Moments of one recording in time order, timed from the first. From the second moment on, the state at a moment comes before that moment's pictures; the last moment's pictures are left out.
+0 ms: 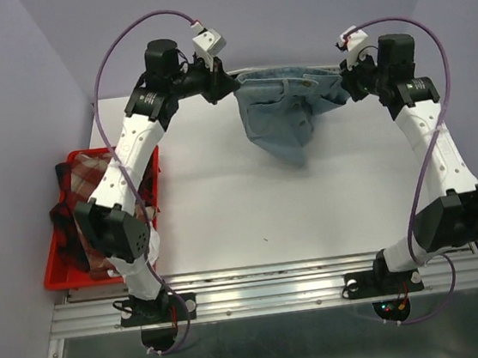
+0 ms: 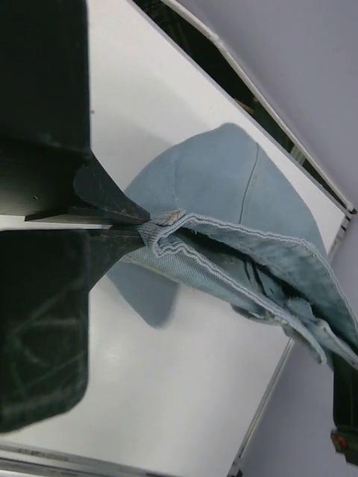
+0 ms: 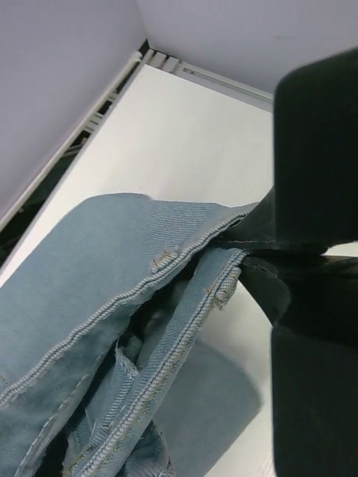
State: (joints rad) left arm -0.37 1.80 1.96 -0.46 0.69 0.11; right arm 0.03 1.53 1.63 -0.61 -0.22 -0.45
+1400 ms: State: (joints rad) left arm -0.28 2.16 1.98 -0.34 0.28 0.03; right arm -0.04 2.12 2.00 -0.78 -0.19 -0.39
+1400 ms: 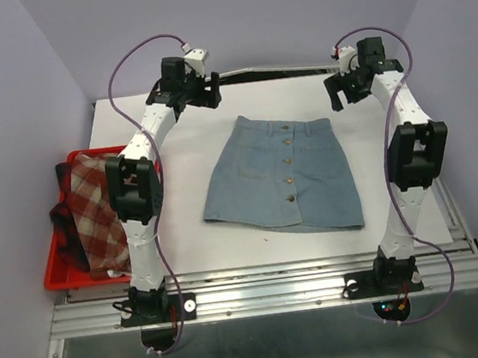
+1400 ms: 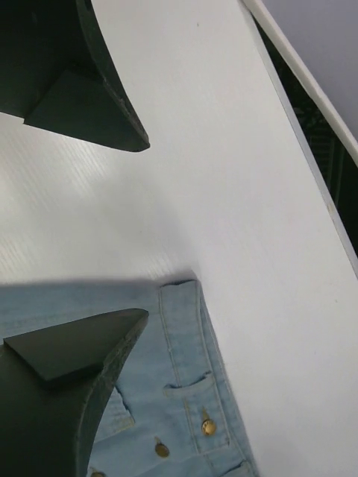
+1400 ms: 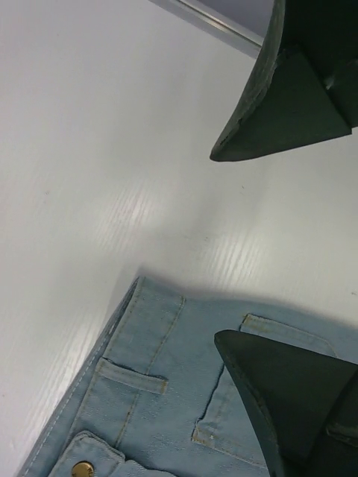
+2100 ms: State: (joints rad) left arm -0.46 1.82 1.30 -0.54 0.42 0.14; right arm 0.04 2.03 1.61 -0.78 -0.34 -0.42
